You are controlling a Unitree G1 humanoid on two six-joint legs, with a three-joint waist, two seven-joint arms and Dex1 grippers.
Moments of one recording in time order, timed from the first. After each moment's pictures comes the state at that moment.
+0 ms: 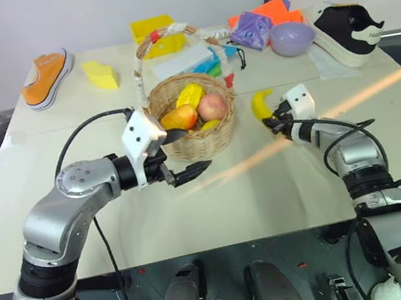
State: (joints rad) left arm -0.45 0.62 -0.05 -0.53 -0.58 0.80 -0.71; right arm -0.64 -0.52 -0.02 0.43 0.17 0.43 0.56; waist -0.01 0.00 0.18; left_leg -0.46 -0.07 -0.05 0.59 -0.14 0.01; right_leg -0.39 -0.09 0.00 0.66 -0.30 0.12
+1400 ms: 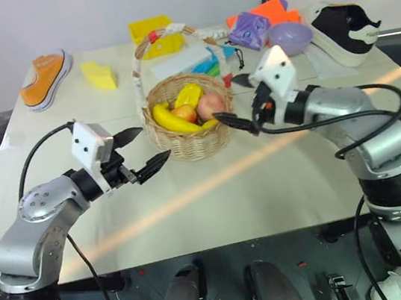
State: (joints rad) left arm -0.26 0.60 0.17 -0.48 -0.62 0.61 -0.68; right arm -0.67 -0.59 0.04 -0.31 0.34 0.73 0.61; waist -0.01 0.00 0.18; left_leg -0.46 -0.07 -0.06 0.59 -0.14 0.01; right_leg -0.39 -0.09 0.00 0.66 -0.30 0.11
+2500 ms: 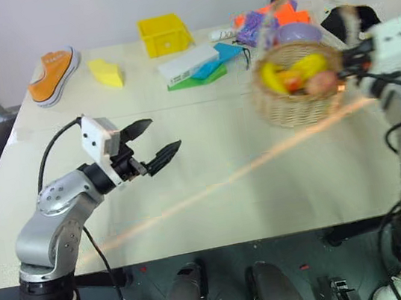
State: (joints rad) left arm -0.32 0.54 0.10 -0.41 -0.61 0.55 -0.67; right arm -0.60 -0.72 -0.39 0.23 0.17 0.45 0.29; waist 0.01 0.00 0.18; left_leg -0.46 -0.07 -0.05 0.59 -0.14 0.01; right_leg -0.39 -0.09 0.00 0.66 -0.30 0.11
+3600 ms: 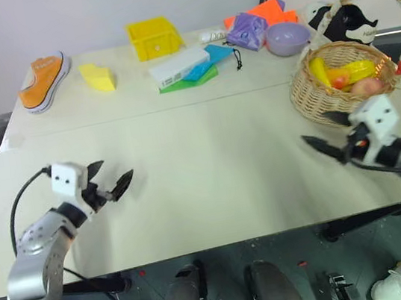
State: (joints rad) left arm 0.04 0.55 0.26 -0.20 -0.42 0.34 -0.58; right arm -0.10 -0.72 -0.22 -0.24 0.36 0.38 0.70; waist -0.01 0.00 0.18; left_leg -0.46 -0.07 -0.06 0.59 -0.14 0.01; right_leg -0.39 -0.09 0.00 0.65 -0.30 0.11
